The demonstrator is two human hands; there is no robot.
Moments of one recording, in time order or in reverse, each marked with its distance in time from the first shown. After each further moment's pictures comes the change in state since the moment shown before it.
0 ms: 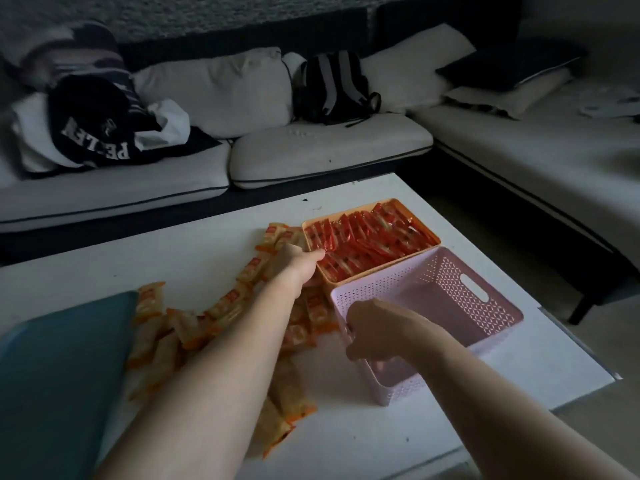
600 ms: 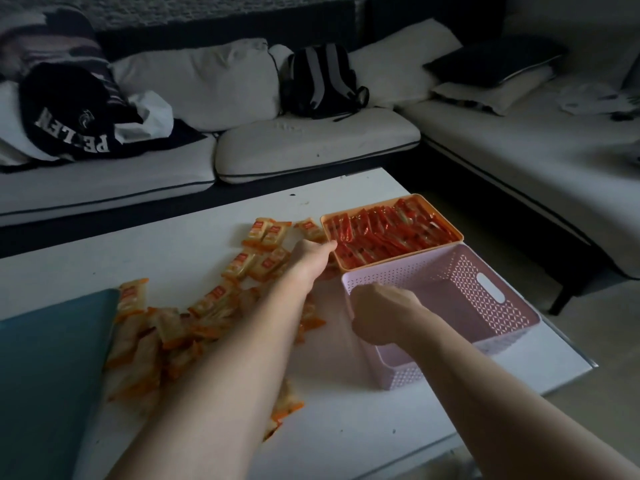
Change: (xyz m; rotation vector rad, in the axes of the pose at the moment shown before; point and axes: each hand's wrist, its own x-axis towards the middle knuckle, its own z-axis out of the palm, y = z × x) left_hand -0.006 0.008 0.039 -0.049 -0.134 0.017; right_hand -0.009 0.004 -0.007 -0.176 0.133 0.176
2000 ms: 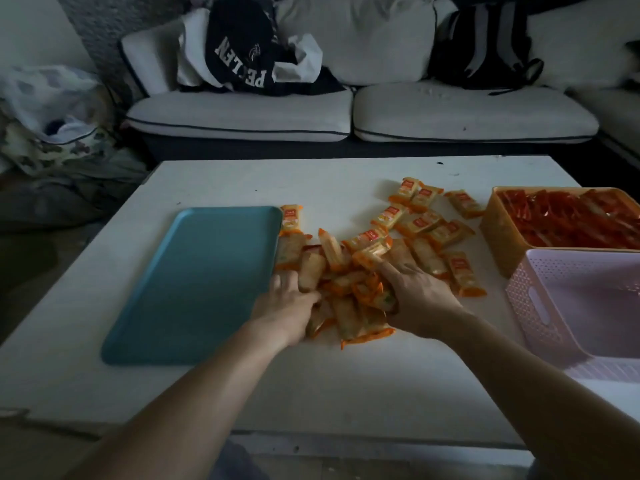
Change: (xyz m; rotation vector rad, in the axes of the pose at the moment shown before) left_hand -0.164 -0.163 -0.272 1.276 -0.067 0.046; right_hand 0.037 -0.166 0.084 -0.087 0.172 -0.488
